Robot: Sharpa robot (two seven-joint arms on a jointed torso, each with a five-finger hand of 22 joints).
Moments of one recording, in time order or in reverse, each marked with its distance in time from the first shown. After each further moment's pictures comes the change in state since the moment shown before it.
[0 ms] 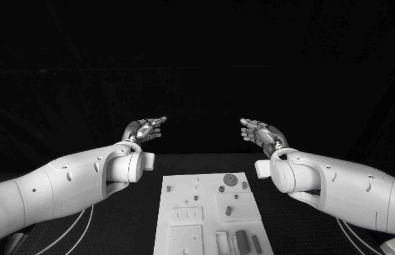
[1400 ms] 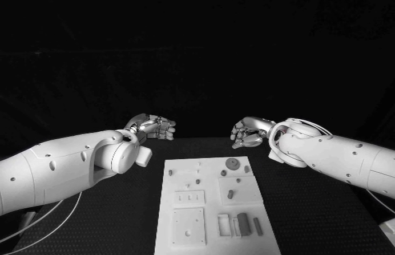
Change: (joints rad) left arm 0.051 -0.088 -0.058 0.139 -0.081 0.277 -0.118; left_hand 0.136 0.039 0.105 -0.098 0.004 0.363 -0.003 0.089 -0.007 0.476 -0.073 0.121 0.094 0.428 -0.099 0.175 0.174 0.046 0.293 -0.099 0.152 0.109; right arm 0.068 0.082 -0.046 -0.205 -1.258 0.364 -0.225; right_hand 0.298 -0.115 0.148 -0.104 0.004 0.490 0.029 0.153 0.056 0.541 -0.110 0.107 0.011 0.656 -0.192 0.239 0.181 0.180 0.646 -0.058 0.159 0.044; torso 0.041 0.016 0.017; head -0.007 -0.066
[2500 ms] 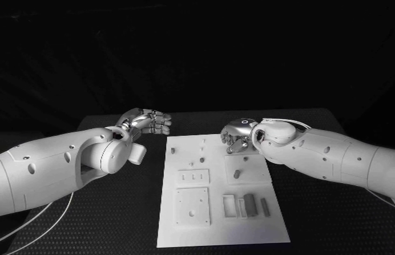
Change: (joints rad) left arm -0.010 -0.010 0.000 0.063 0.002 0.001 0.022; left_hand -0.015 -0.024 -0.008 0.008 0.000 -0.054 0.027 -0.040 -0.023 -0.082 0.049 -0.081 -0.027 -0.029 0.021 -0.045 0.011 -0.016 -0.032 0.018 -0.023 -0.001; right arm -0.068 0.031 0.000 -0.009 -0.410 0.018 -0.062; right_hand 0.014 -0.014 -0.006 0.000 0.000 0.006 0.000 -0.031 -0.005 0.017 -0.003 -0.048 -0.013 0.084 -0.031 0.036 0.076 -0.001 0.089 -0.038 0.037 0.000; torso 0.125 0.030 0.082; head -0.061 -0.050
